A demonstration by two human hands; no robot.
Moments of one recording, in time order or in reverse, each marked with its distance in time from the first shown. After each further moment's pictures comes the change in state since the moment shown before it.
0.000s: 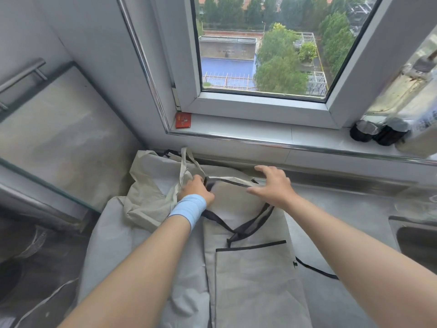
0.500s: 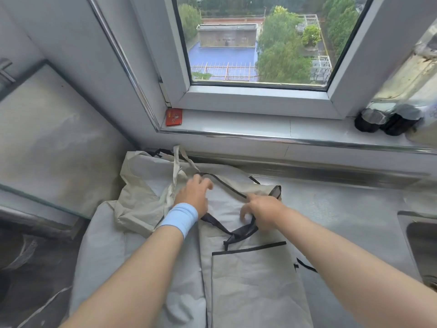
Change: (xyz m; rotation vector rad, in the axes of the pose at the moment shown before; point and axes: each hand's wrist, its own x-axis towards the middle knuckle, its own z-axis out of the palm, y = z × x) left_hand 0.013 -0.008 0.021 0.286 0.133 0.432; right_hand -0.007 0.024 0.044 -0.472 -0.407 -0.447
